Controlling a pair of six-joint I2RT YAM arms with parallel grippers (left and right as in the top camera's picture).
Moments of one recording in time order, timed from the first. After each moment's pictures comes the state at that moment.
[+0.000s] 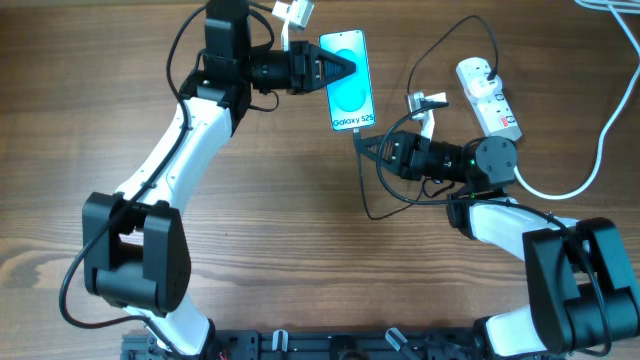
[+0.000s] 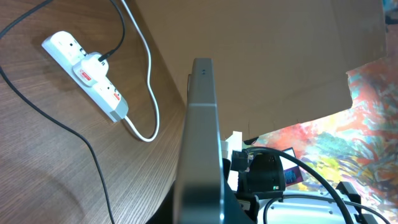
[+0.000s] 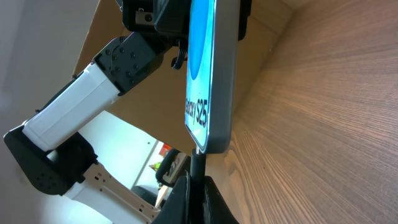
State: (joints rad) left arm -0.24 1.84 1.41 0.04 1.23 -0.75; right arm 0.19 1.65 0.55 1.35 -1.18 1.28
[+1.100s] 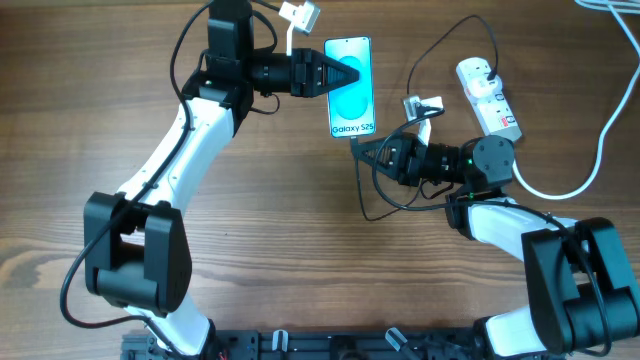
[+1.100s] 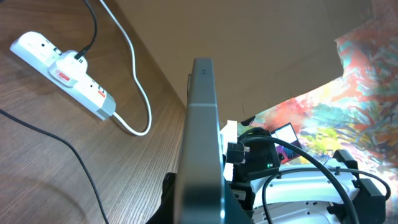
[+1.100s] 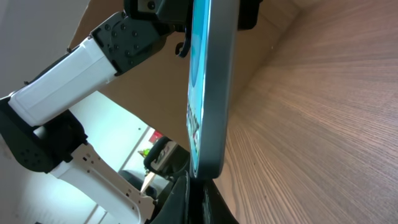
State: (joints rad) left arm -0.25 1.84 1.41 0.04 1.31 -0.64; right arm 0.20 1.65 0.55 1.32 -1.21 1.15
